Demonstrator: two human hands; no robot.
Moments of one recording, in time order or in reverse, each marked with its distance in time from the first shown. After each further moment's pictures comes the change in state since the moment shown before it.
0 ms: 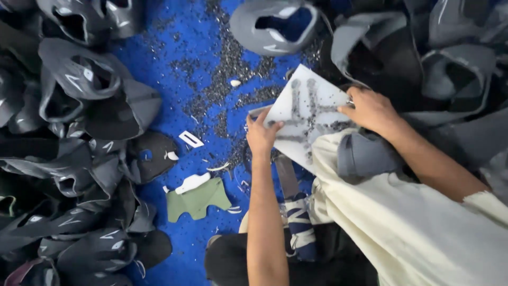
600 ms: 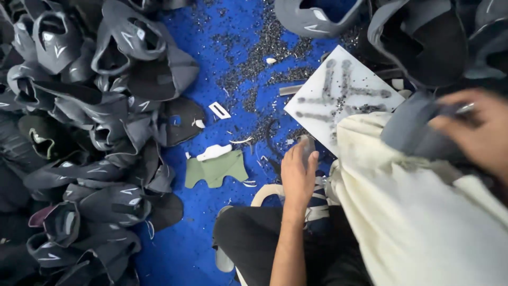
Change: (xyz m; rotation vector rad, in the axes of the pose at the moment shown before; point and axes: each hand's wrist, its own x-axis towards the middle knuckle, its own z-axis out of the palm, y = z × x) left_hand -0.221 0.022 -0.056 -0.126 0.258 0.373; right_hand -0.172 0.035 -0.078 0.612 0.277 -0.222
